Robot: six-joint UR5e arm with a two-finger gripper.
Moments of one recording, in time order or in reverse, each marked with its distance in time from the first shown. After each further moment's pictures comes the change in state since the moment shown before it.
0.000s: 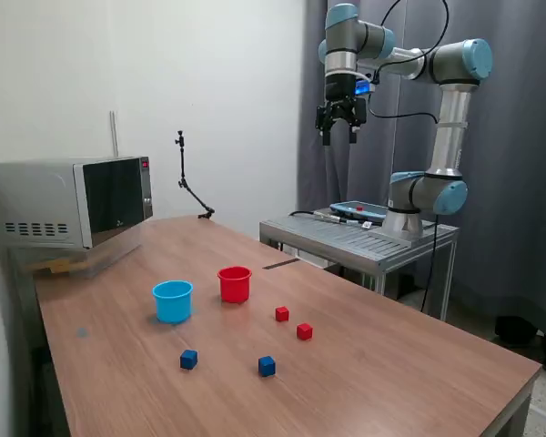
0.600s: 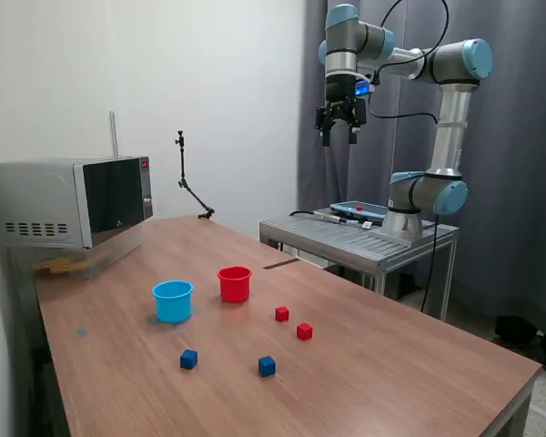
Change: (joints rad) arm 0.001 -0.001 0.006 -0.006 0.000 -0.001
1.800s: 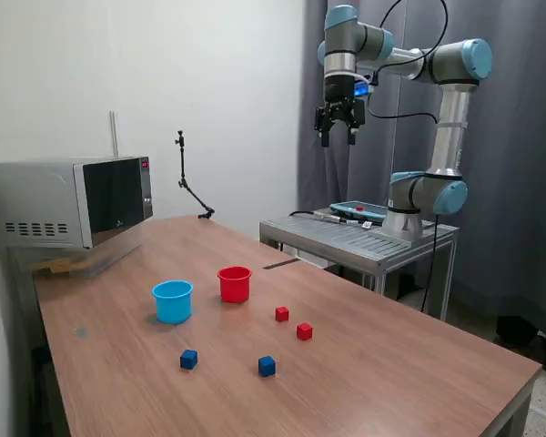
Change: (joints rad) arm -0.002 0.010 -0.003 -0.006 -0.001 0.004
